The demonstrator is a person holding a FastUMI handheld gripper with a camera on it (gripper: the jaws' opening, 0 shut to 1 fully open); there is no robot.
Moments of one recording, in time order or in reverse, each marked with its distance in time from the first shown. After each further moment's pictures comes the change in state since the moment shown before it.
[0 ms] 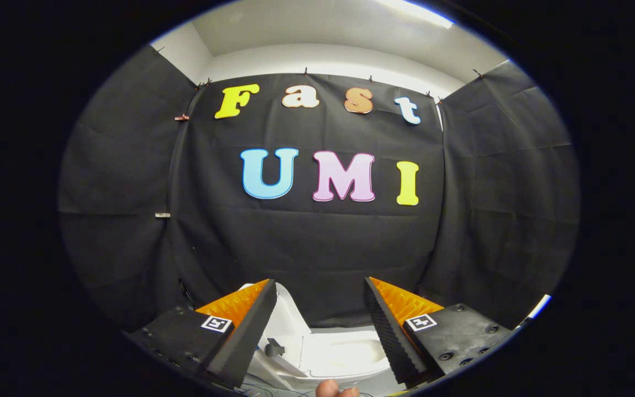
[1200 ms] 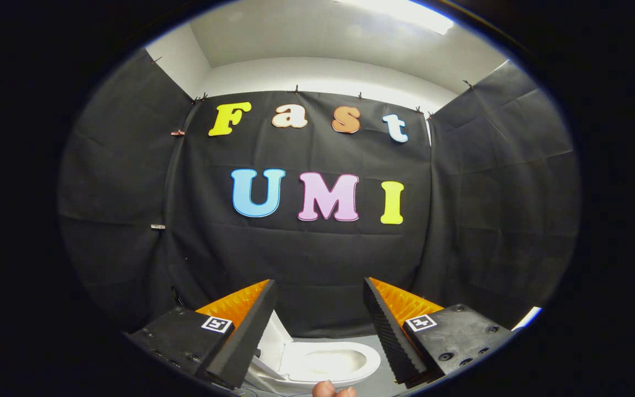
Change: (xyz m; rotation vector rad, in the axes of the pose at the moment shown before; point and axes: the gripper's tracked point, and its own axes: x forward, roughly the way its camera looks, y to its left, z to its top) arm -0.029 -0.056 0.031 -0.014 -0.053 -0.015
